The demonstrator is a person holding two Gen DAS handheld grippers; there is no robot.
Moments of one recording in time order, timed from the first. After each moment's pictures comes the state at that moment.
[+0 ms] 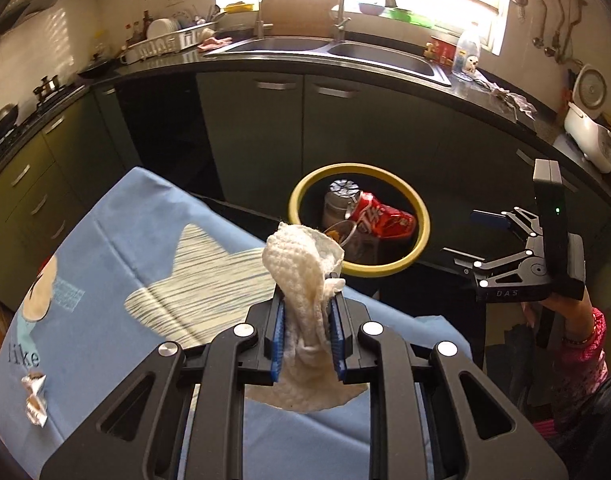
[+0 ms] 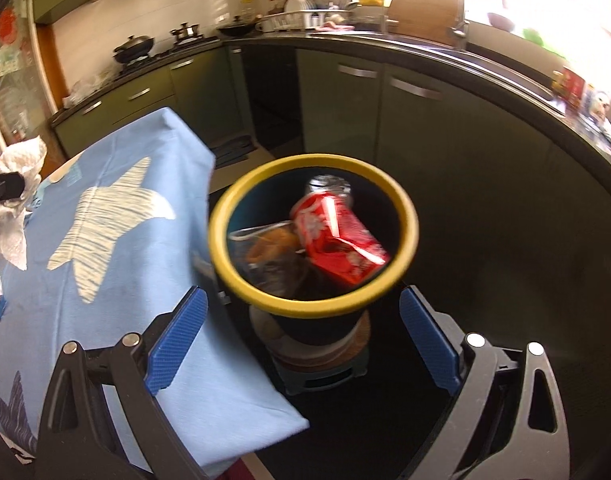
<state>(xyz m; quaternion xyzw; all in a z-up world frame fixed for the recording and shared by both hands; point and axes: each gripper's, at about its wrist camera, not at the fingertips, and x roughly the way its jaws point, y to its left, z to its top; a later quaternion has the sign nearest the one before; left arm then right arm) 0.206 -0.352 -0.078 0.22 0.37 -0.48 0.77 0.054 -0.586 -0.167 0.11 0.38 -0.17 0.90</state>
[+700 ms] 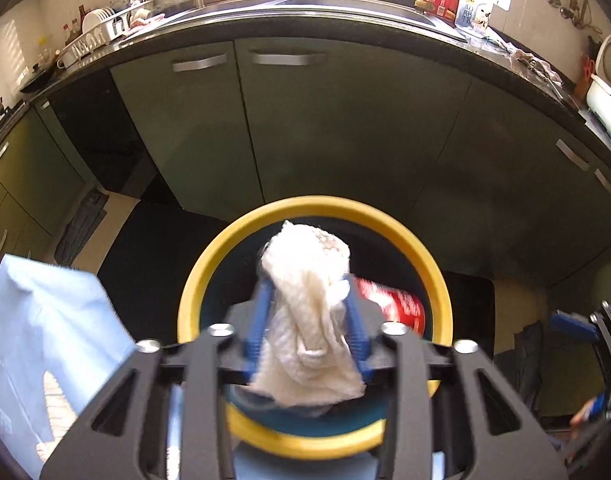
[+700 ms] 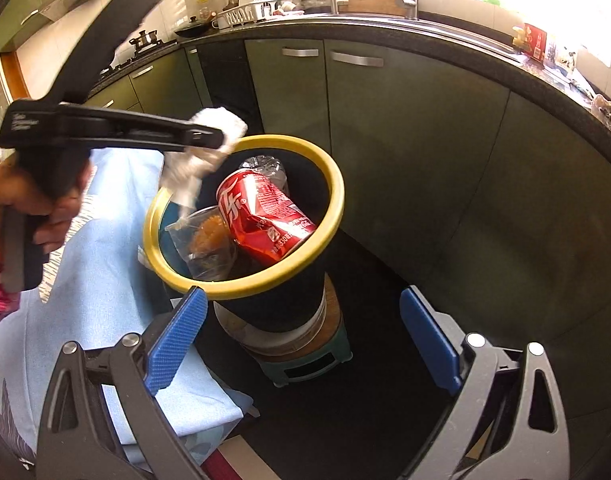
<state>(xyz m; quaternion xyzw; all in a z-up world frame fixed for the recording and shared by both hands) 0.238 -0.613 -0.171 0.27 0.39 -0.48 0.73 0.027 -0.639 -0.190 0.15 0.39 -0.21 0.88</state>
